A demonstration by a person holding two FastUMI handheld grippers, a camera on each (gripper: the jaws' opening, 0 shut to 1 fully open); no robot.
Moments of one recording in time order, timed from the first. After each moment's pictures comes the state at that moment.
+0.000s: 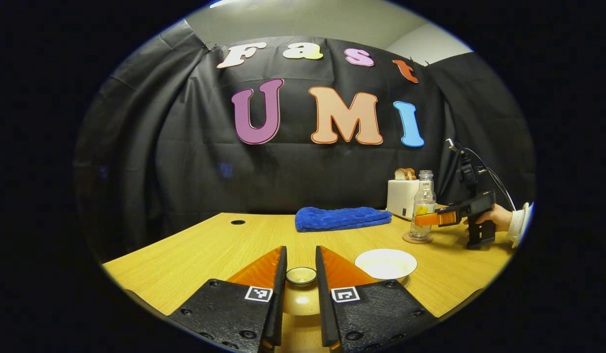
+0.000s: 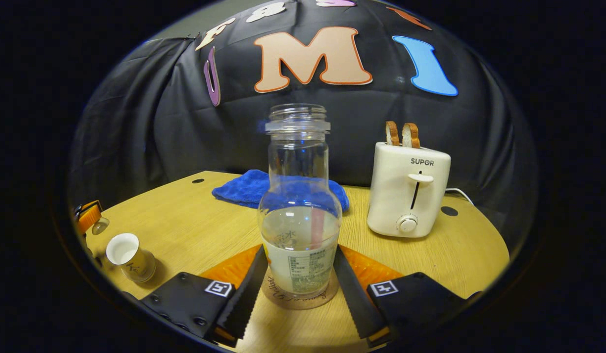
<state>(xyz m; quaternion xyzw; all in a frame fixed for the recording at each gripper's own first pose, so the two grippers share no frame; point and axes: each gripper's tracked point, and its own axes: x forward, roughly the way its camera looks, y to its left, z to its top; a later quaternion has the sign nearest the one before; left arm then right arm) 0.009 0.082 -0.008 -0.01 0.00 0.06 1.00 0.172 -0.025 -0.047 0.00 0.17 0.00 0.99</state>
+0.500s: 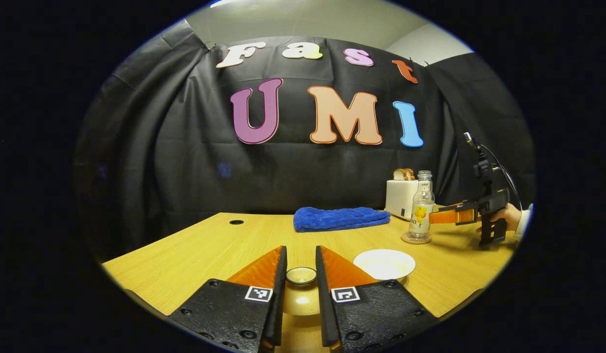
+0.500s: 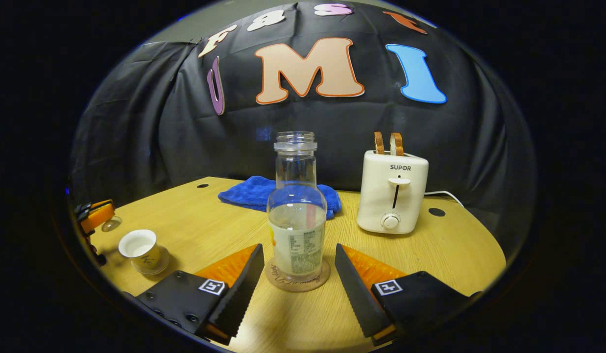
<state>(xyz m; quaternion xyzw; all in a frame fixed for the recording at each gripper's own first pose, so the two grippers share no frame) 0.015 0.075 -0.006 -0.01 -0.01 0.05 1.00 0.120 -0.027 -0.030 0.00 0.14 0.00 0.99</state>
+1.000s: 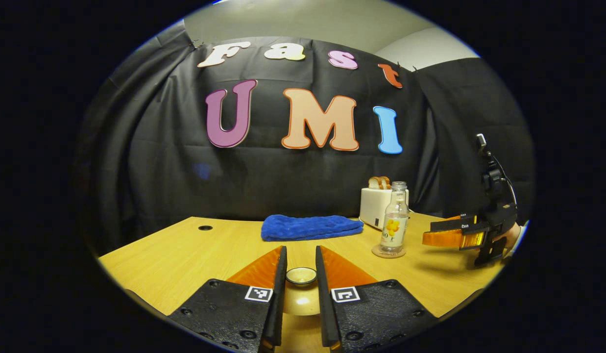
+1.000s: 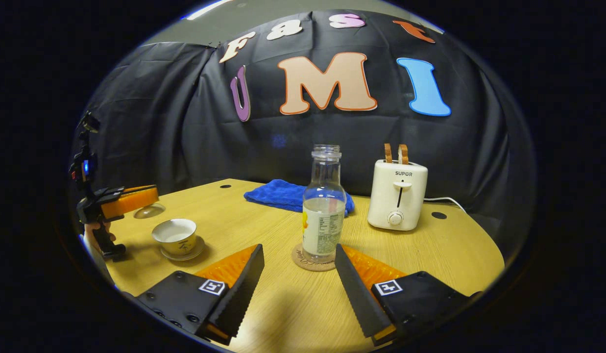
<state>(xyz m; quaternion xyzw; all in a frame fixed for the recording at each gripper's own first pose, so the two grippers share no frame) 0.047 0.012 0.012 -0.02 -0.01 -0.01 1.00 0.067 -0.002 -0.023 -0.02 0.11 0.04 0.99</state>
